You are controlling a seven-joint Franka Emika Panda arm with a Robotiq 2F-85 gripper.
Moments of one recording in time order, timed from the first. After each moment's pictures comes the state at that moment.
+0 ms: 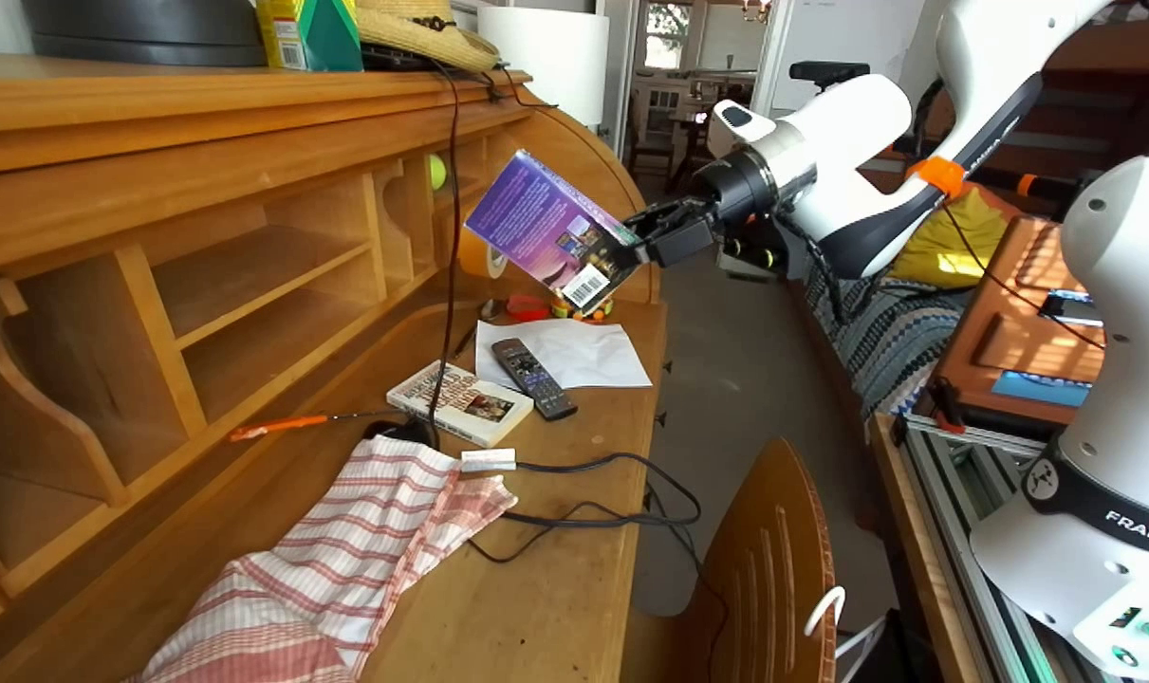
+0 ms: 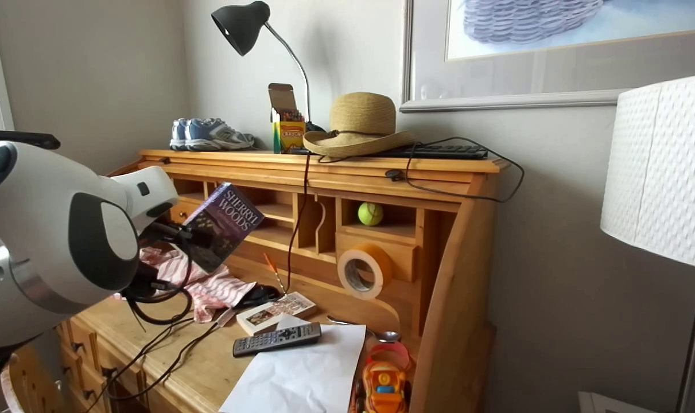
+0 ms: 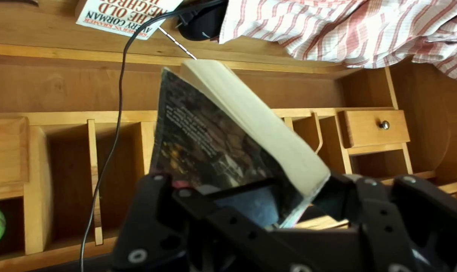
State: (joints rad) arm 1.26 -0.65 -1.94 -2.52 -1.92 3.66 0.69
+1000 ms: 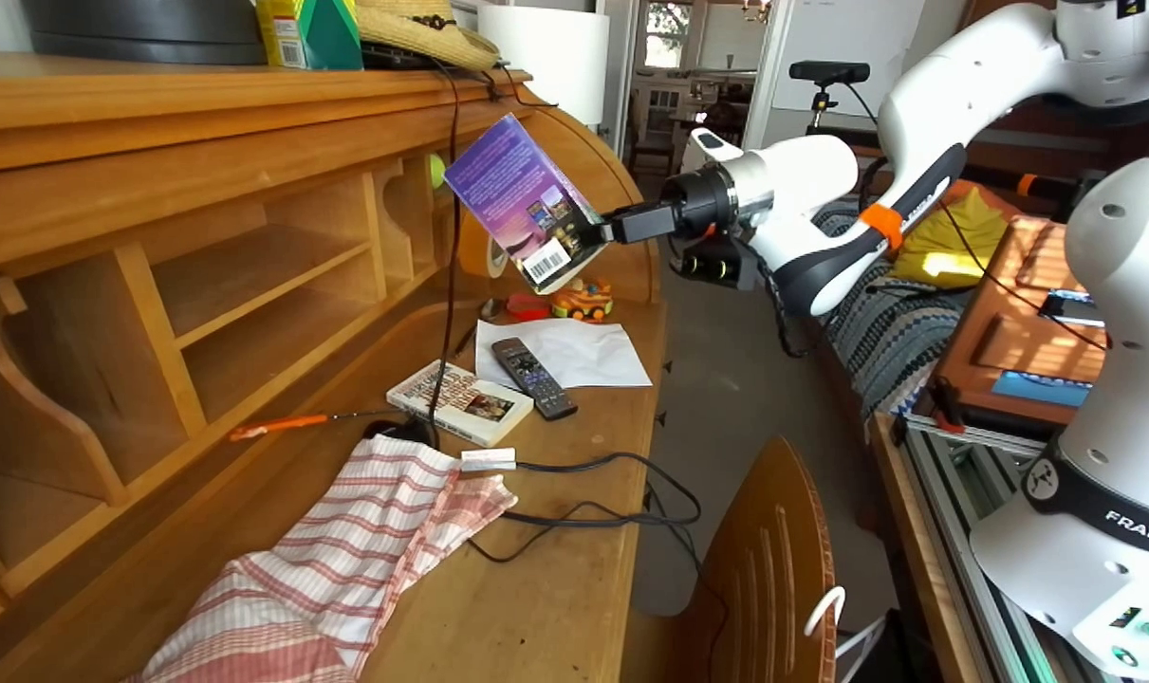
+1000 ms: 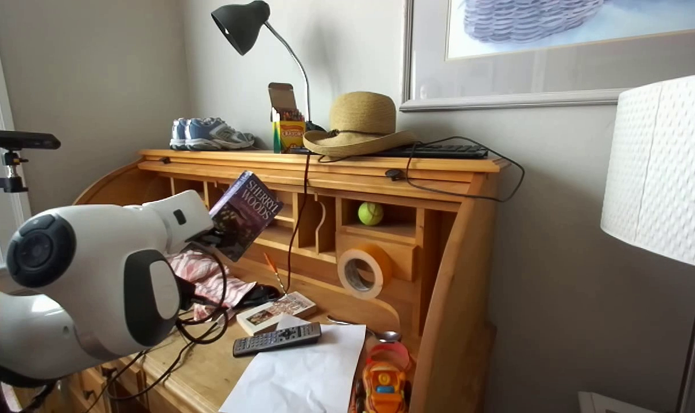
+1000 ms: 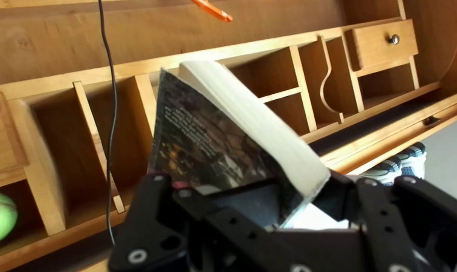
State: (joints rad) arm 1.43 -0.97 -2.09 -2.37 -1.87 3.74 0.60
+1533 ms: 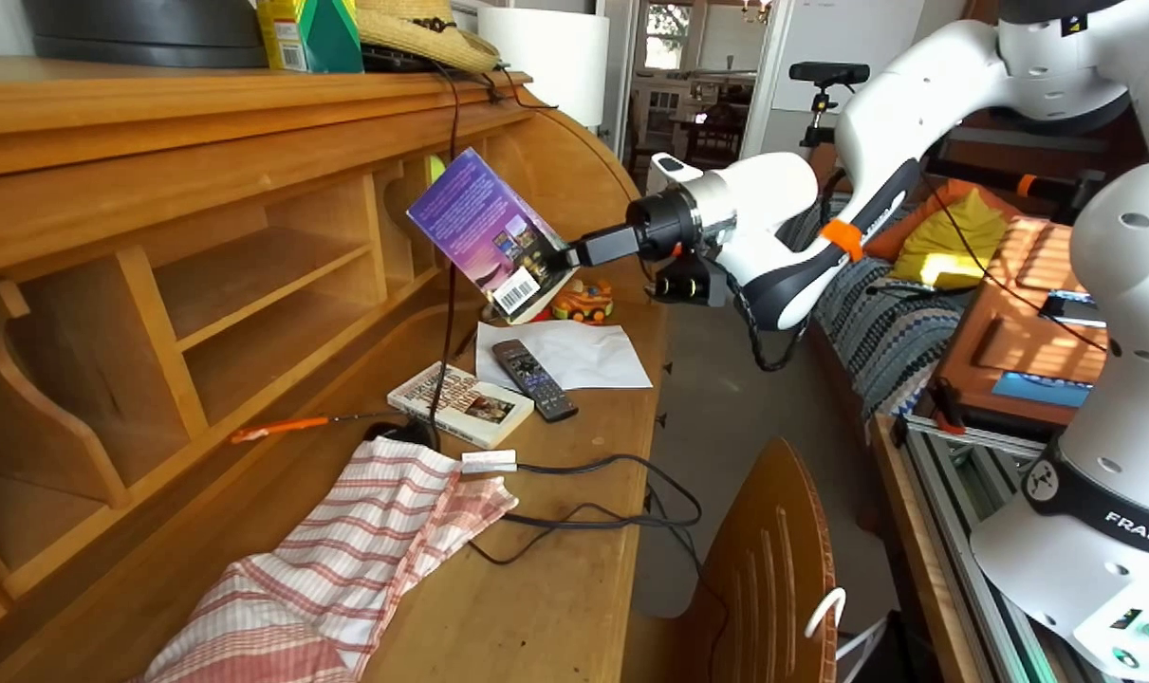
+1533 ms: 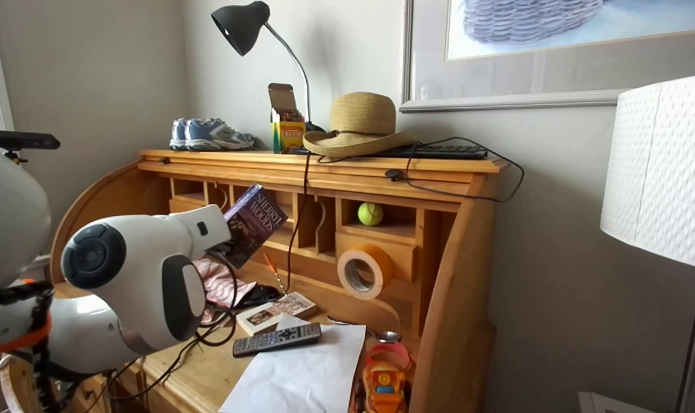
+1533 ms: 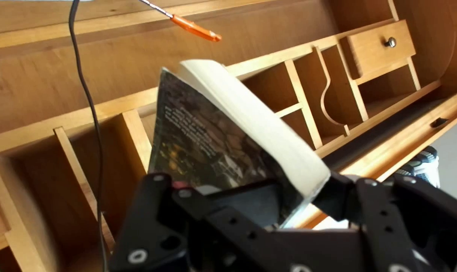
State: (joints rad) arm 1.59 -1.00 -2.16 -2.27 -1.87 3.74 0.70
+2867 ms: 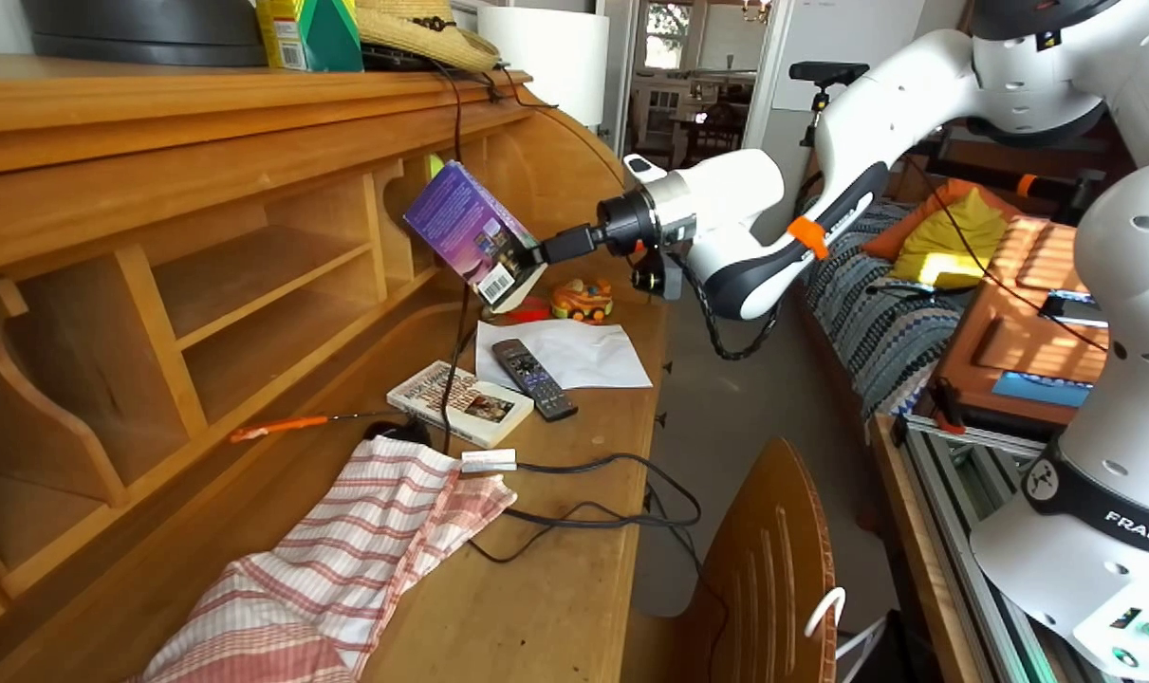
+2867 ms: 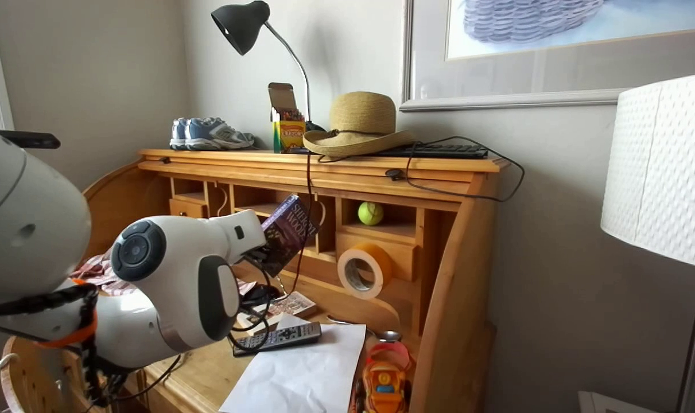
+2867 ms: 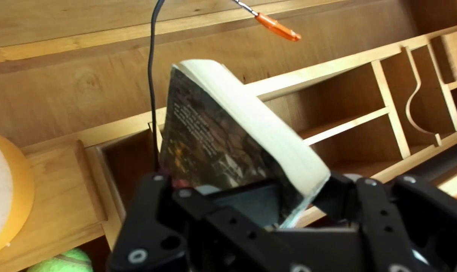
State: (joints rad) arm 1.66 -1.06 -2.19 -2.11 -1.81 3.64 0.69
